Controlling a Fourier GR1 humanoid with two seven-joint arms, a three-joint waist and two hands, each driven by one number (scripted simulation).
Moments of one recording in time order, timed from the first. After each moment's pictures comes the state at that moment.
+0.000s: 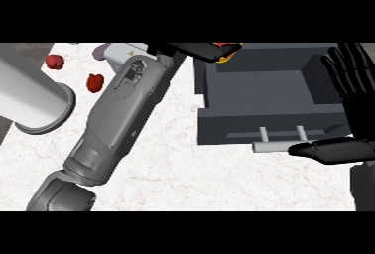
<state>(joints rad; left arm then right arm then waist) -1.19 0.00 0.01 -0.67 0.15 0.24 -0.35 -0.28 -0.21 -0.16 -1.82 -0.11 0.19 0.10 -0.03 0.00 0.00</state>
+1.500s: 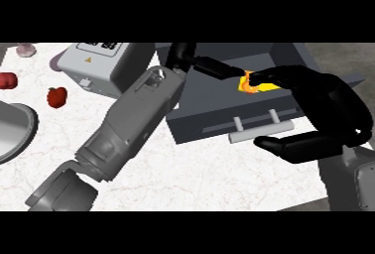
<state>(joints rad) -1.27 0.00 -0.30 -0.37 0.46 0.25 -0.32 -0.42 -0.18 -0.01 -1.76 -0.26 0.39 0.09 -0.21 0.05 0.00</state>
